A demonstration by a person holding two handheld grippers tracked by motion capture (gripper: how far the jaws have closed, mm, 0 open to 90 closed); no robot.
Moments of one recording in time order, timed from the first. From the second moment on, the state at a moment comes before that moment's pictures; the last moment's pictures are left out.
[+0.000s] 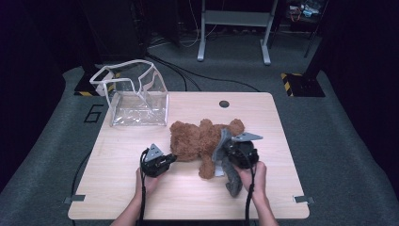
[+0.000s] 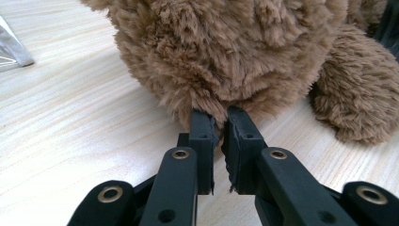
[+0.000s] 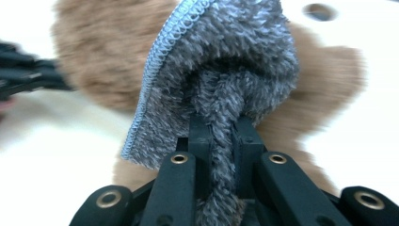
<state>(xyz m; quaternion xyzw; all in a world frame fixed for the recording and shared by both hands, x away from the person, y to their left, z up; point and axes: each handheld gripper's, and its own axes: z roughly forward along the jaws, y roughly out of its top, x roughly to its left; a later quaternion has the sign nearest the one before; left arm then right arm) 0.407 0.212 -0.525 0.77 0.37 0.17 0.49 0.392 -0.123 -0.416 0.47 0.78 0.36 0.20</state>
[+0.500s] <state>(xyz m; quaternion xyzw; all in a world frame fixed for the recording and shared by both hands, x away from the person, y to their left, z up) 0.409 0.208 -0.525 0.79 0.37 0.16 0.46 0.404 -0.214 -0.397 0.55 0.71 0.33 0.29</state>
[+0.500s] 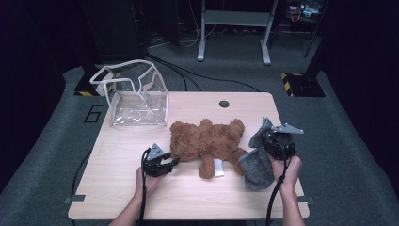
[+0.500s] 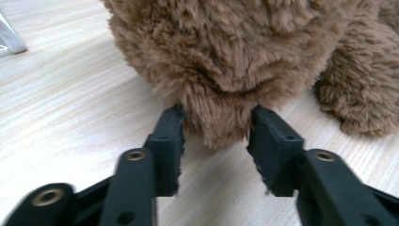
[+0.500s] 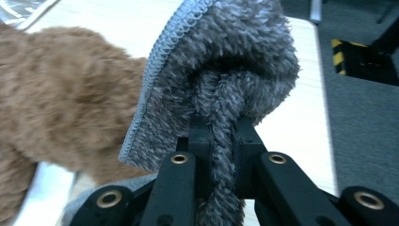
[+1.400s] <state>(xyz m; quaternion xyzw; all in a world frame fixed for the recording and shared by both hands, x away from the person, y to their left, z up) 0.365 0.161 -0.516 0.79 0.38 0.15 0.45 0.413 -0.216 -0.437 0.56 0.73 0.29 0.26</state>
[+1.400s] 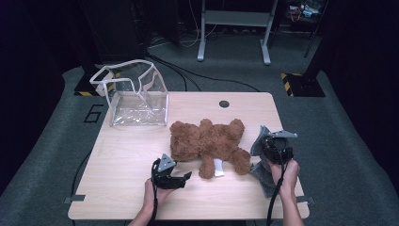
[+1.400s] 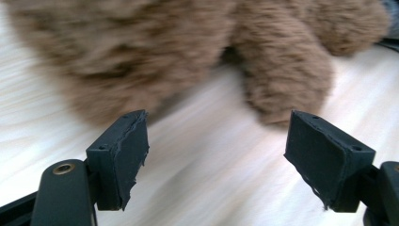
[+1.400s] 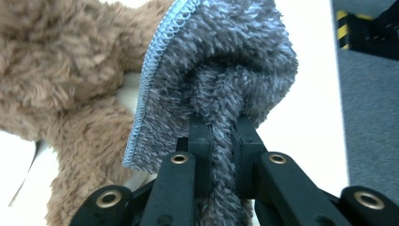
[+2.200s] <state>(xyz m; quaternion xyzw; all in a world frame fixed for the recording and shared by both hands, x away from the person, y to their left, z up) 0.386 0.084 -0.523 0.83 0.36 0.12 0.42 0.419 -0.214 -0.462 0.58 0.74 0.27 0.22</state>
